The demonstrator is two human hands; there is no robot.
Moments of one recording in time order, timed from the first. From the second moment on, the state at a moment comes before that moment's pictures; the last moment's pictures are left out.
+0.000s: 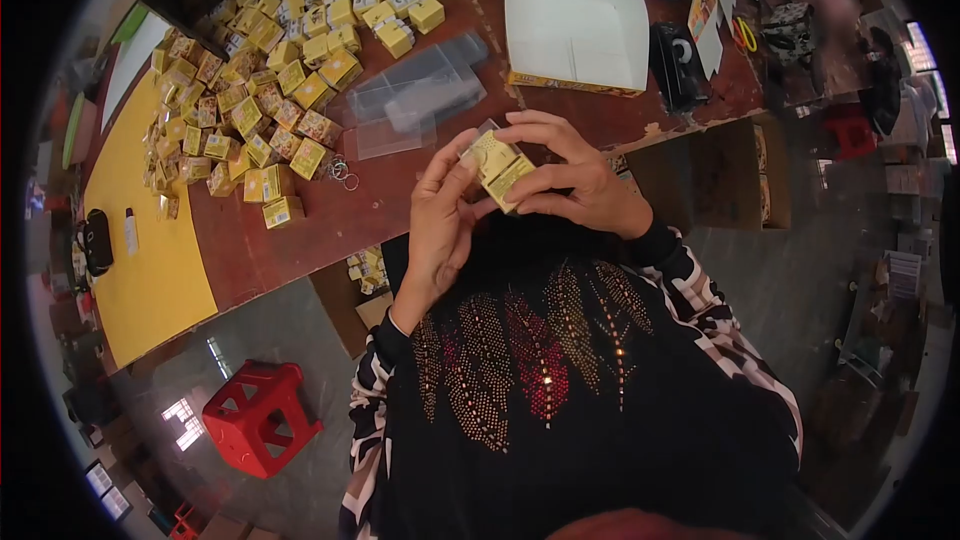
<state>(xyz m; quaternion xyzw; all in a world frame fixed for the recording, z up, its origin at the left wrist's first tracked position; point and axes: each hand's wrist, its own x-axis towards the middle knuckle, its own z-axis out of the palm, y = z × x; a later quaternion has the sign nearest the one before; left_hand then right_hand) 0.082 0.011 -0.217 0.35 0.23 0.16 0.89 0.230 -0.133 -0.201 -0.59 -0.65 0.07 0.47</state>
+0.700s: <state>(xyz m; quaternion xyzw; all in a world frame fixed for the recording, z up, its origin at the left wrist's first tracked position) 0.093 0.014 -0.185 0.84 -0.25 0.36 0.33 0.284 -0.133 -0.181 -0.52 -0.27 0.57 0.58</state>
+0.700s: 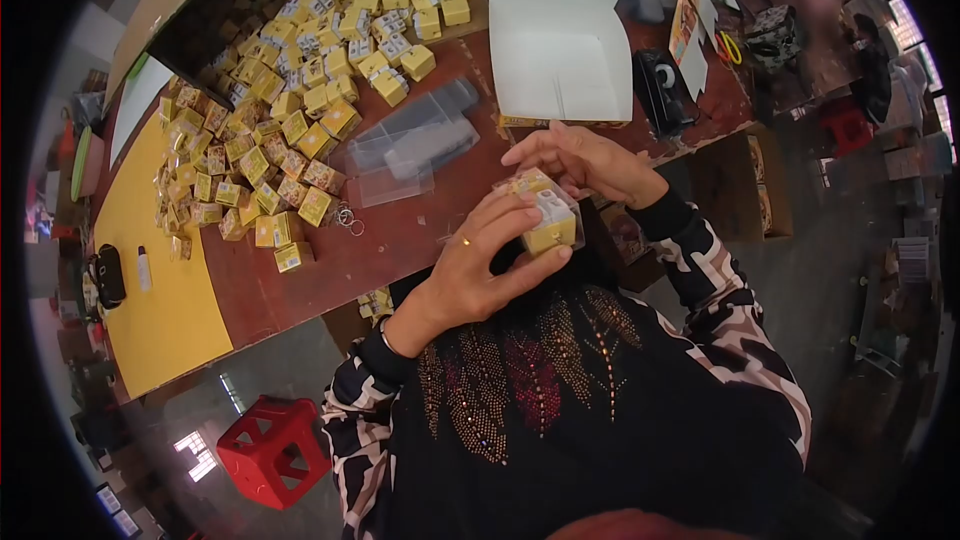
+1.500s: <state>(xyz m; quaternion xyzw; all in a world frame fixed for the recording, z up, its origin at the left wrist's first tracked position) 0.135 0.153 -0.189 0.92 0.08 0.21 0.31 0.431 -0.080 -0.179 -0.70 -0.38 0.27 0.54</state>
